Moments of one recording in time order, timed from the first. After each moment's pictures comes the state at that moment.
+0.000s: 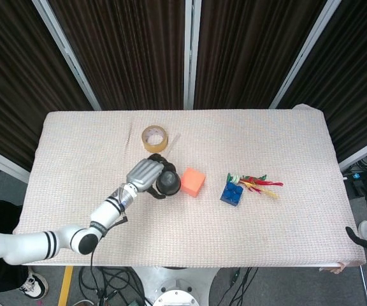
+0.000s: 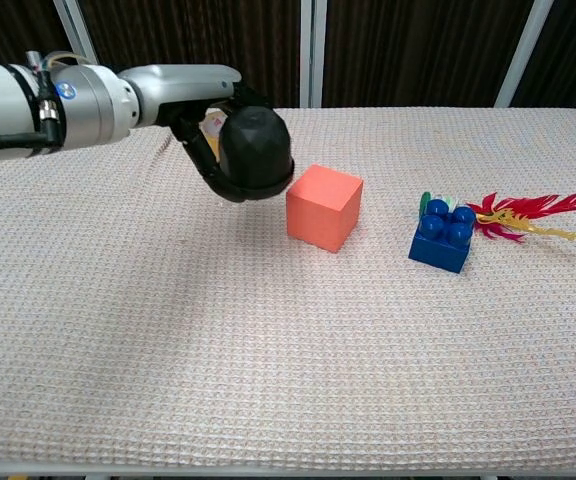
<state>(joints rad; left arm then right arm) -0.95 -1.51 -0.23 -1.52 0.93 0.76 0.21 0.03 -1.03 0.07 -1.59 -1.41 1.44 0.08</state>
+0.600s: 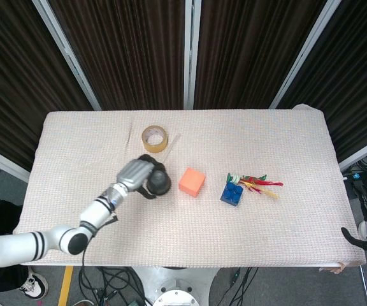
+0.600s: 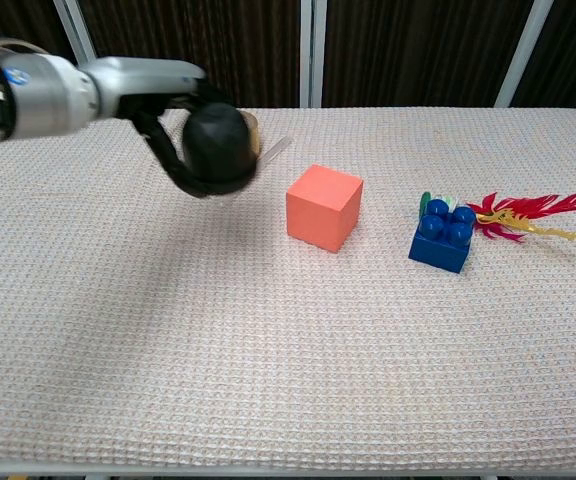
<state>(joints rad) -0.96 -1.47 -0.22 -1.59 0.93 0.73 0.20 0.04 -1.04 0.07 -1.59 -1.40 1.42 0.06</state>
